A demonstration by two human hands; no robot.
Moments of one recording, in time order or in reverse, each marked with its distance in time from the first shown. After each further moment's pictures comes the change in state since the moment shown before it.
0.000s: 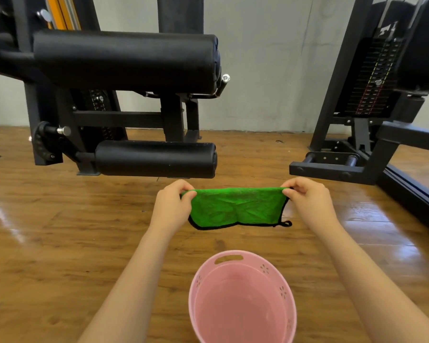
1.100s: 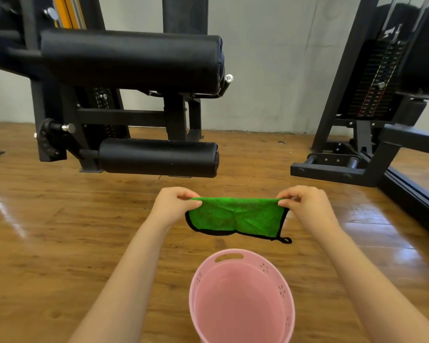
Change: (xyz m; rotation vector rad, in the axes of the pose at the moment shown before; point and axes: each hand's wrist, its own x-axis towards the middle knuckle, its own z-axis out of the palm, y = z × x) left_hand -0.002 -0.002 -0.009 -0.320 -0.212 -0.265; right_hand -0.007 -0.004 -0.004 -0.213 -0.160 -0.042
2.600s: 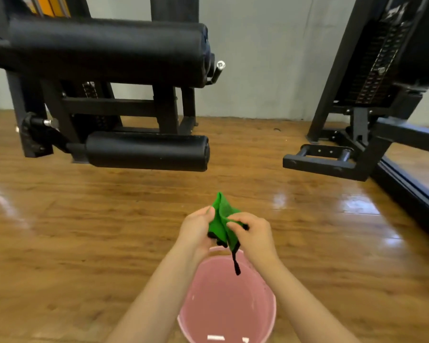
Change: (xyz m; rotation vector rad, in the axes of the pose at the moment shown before) left_hand -0.027 0.019 0.089 -0.831 -0.107 -0.423; right_hand -0.037 -0.019 0.064 0.416 -0.033 0.016
